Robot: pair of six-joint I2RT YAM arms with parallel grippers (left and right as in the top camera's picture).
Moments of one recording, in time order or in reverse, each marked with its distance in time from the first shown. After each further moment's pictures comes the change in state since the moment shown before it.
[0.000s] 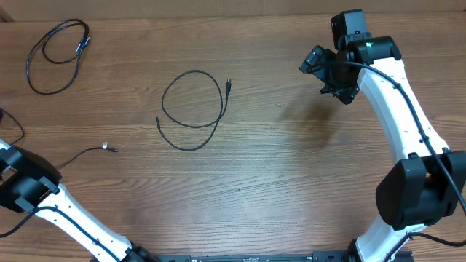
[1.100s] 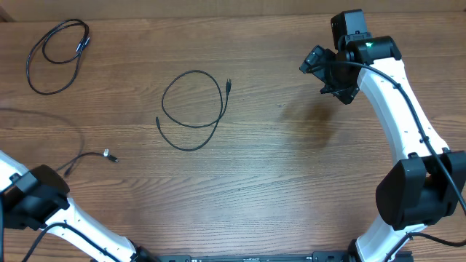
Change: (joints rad) left arm -0.045 -0.304 0.034 -0.006 0.098 -0.454; right arm 0.000 0.000 0.000 0.000 -0.002 0.000
